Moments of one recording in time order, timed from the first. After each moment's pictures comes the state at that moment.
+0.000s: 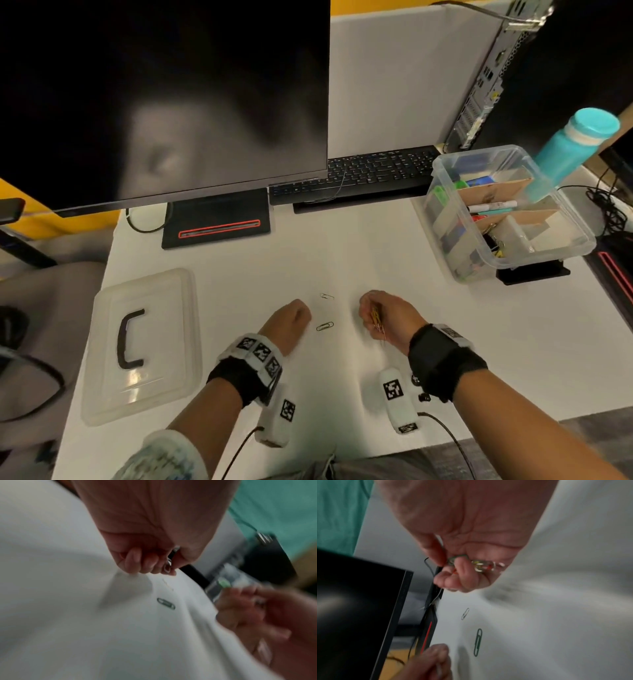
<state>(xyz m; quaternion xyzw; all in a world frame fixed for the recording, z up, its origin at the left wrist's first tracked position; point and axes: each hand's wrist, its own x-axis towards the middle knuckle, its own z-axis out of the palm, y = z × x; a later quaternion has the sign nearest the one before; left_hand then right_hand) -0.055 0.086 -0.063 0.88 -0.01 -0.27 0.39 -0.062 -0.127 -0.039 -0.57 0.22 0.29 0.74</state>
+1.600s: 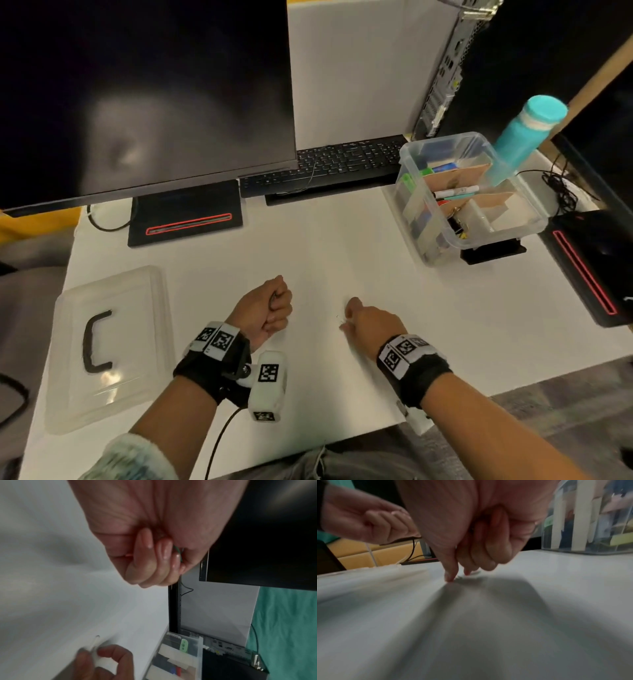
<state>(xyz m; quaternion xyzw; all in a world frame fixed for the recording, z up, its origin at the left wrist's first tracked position) -0.051 0.073 -0.024 0.52 0.18 -0.35 0.76 -0.101 -0.133 -0.050 -0.95 0.01 0.28 0.15</state>
